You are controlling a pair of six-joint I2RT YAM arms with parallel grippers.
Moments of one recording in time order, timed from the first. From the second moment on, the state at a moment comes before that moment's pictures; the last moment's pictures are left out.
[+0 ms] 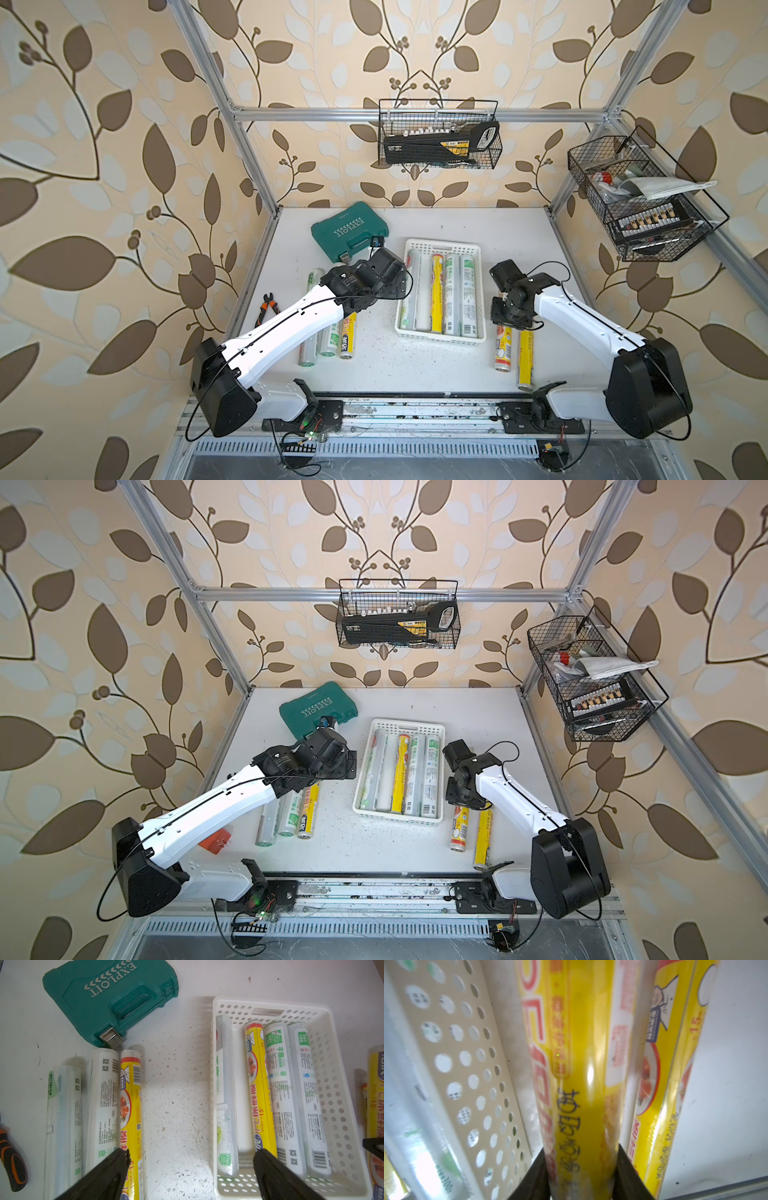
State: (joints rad) left arm -0.85 1.32 1.23 -0.86 -0.38 -0.63; right arm 0.33 1.34 0.91 -1.00 0.18 0.62
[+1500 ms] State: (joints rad) left arm -0.85 1.06 1.15 -0.93 -0.51 -0.63; right arm 0.61 1.73 1.41 -0.81 -0.01 0.83
